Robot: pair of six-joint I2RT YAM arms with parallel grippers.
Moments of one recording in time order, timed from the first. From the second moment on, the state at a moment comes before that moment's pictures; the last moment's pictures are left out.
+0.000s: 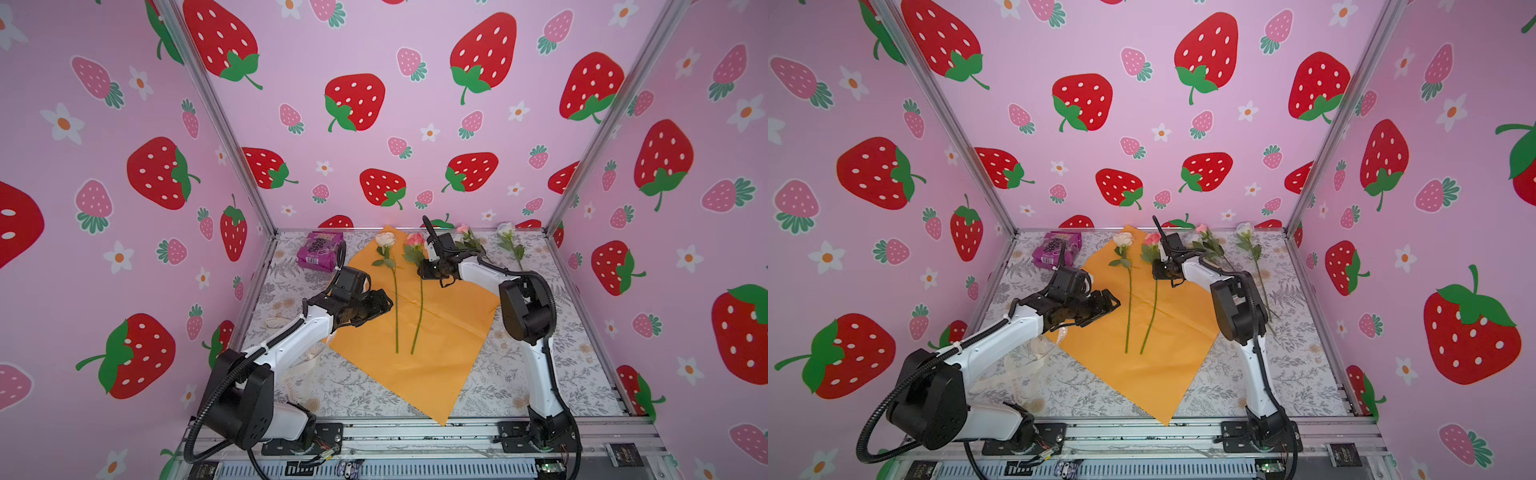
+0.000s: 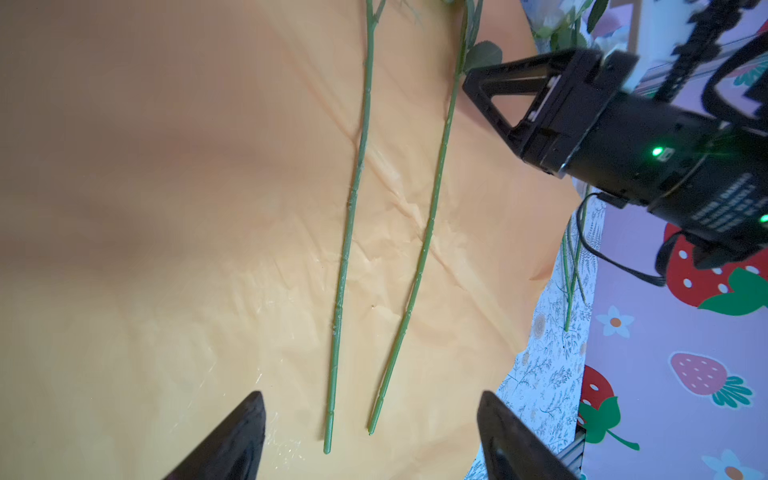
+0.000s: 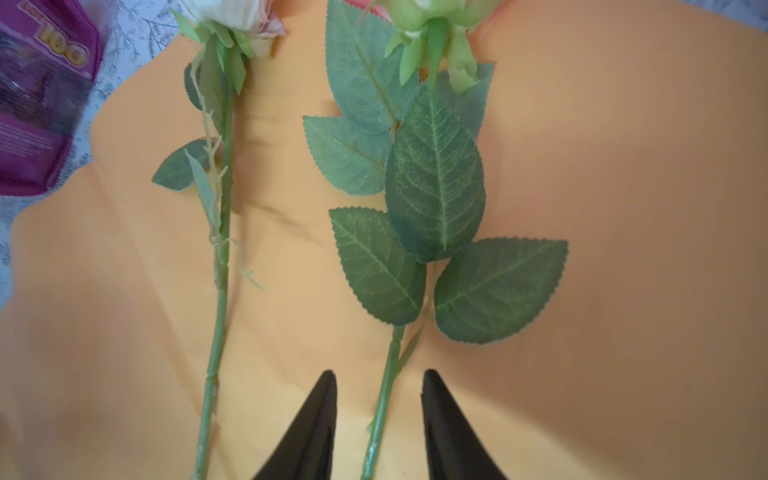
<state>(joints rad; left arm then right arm) -0.42 1.40 0.93 -0.41 0.26 -0.78 0.56 2.28 1.75 -0.36 -0.17 0.33</state>
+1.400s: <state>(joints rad) -0.36 1.33 0.89 -0.42 0.26 -0.78 0.59 2.41 1.94 -0.44 -0.16 0.30</state>
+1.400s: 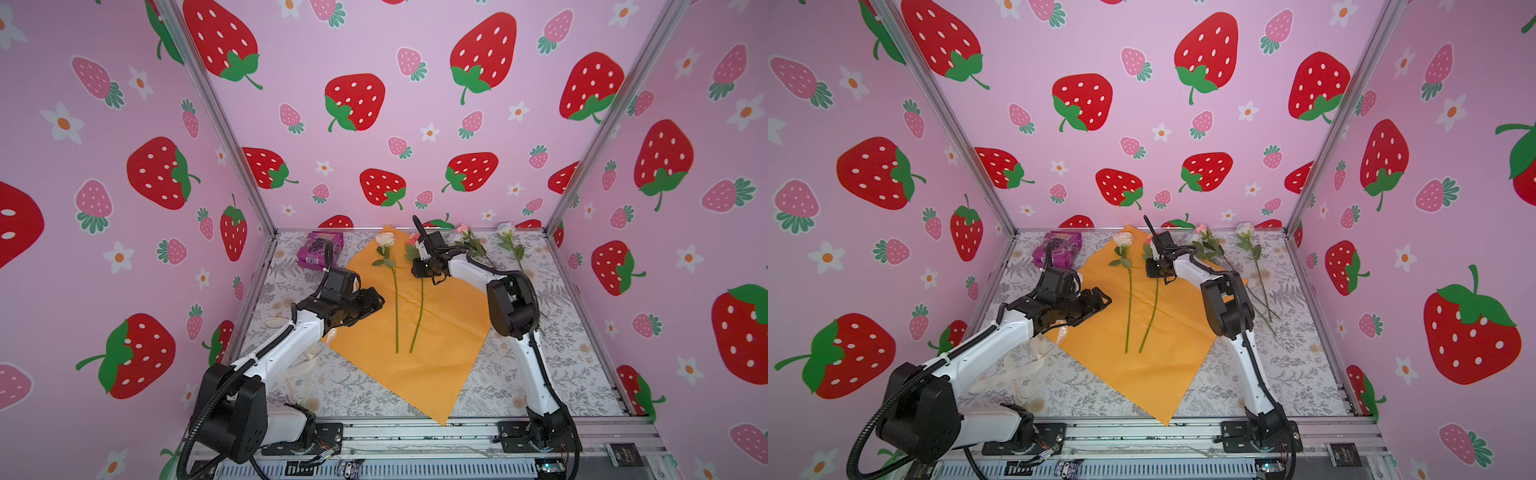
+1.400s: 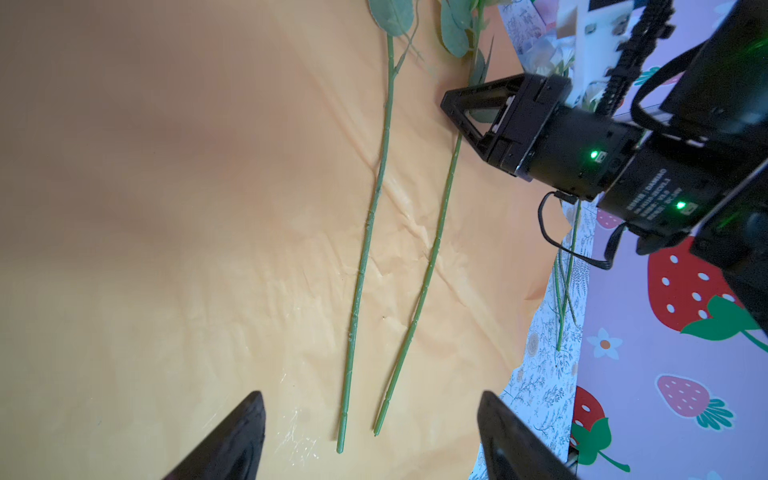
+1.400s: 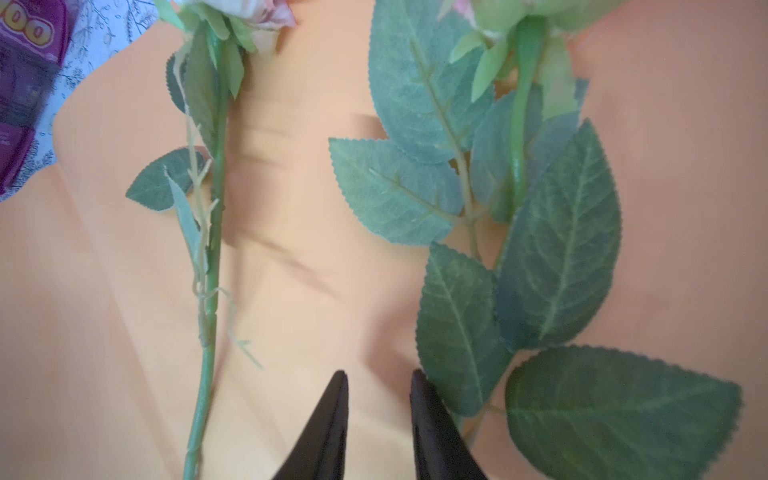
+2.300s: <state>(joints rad) -0.36 1.33 0.87 -0.42 0.27 -0.78 0.58 2.39 1.90 -0.44 -0.13 0.31</state>
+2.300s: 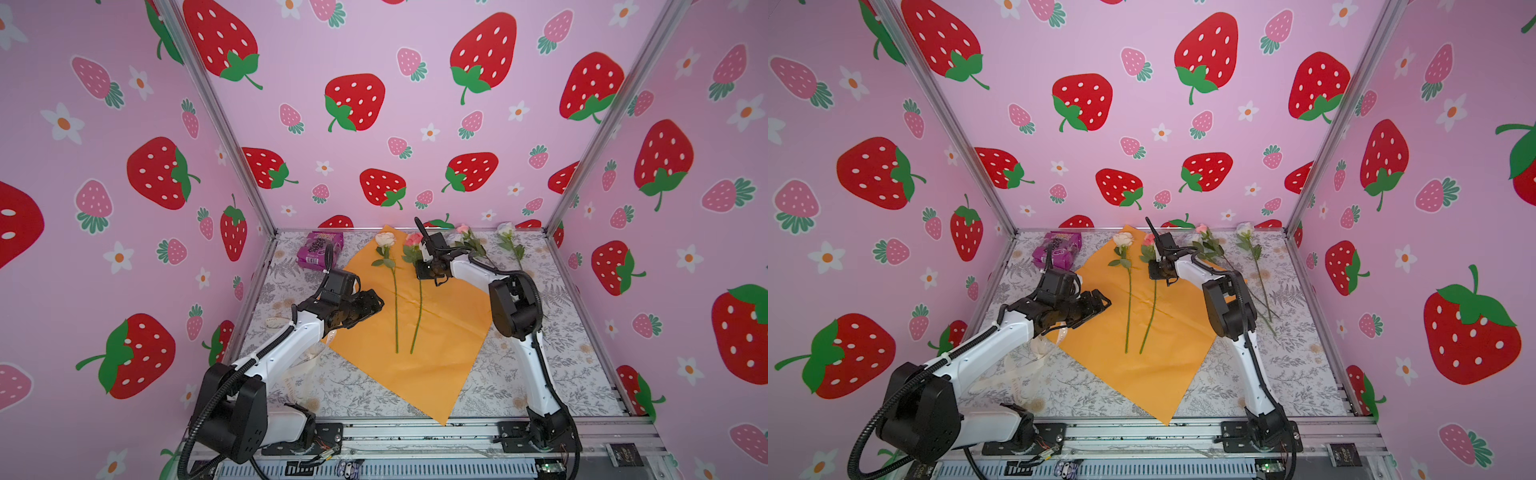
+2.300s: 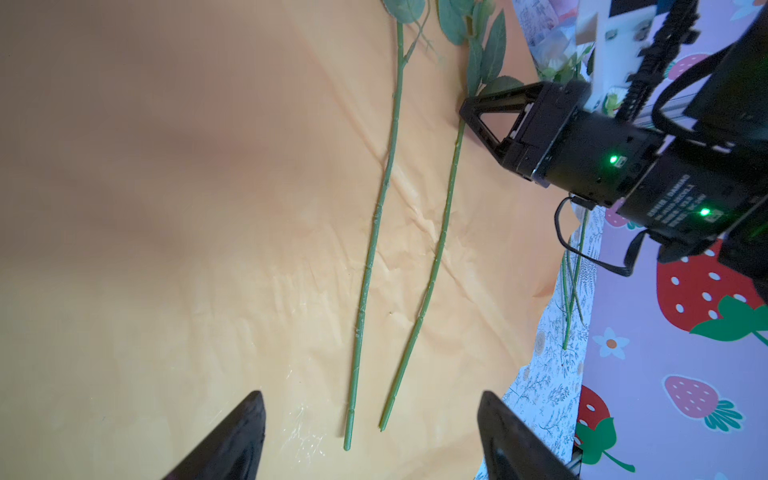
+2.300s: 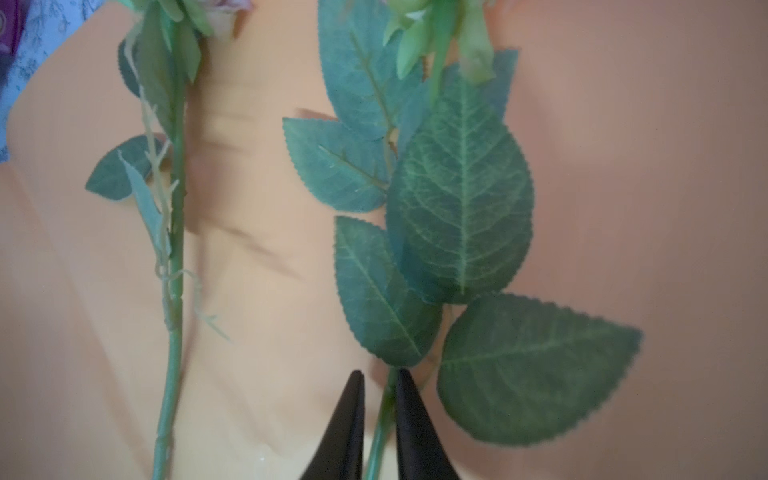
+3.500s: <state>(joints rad) -0.35 1.33 0.86 -0.41 0.27 -0.78 0.59 2.45 2.01 -0.46 -0.16 0.23</state>
